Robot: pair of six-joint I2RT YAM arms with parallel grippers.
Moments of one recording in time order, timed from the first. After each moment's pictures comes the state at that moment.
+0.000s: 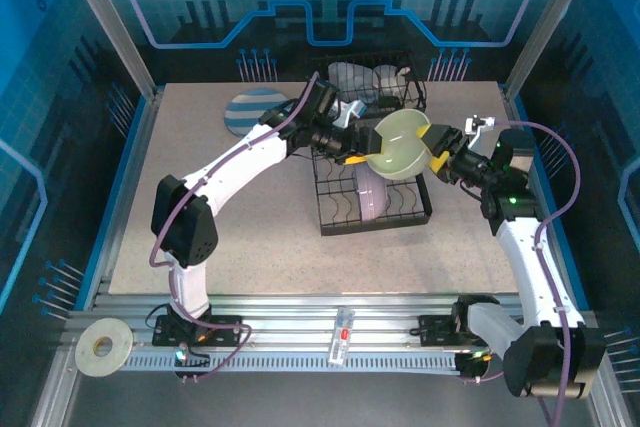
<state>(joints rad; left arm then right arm) -0.59 1.91 1.78 -0.62 0.68 -0.71 -0.07 1.01 0.84 -0.11 -0.82 1.06</state>
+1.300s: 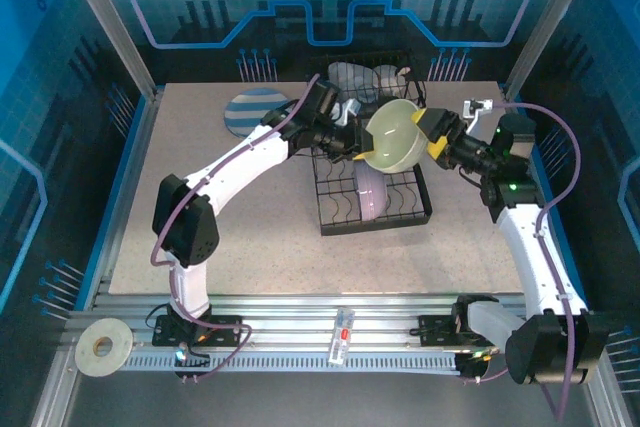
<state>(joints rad) -0.60 1.90 1.77 -0.58 0.61 -0.90 -0.04 1.08 0.96 -0.10 -0.83 0.99</state>
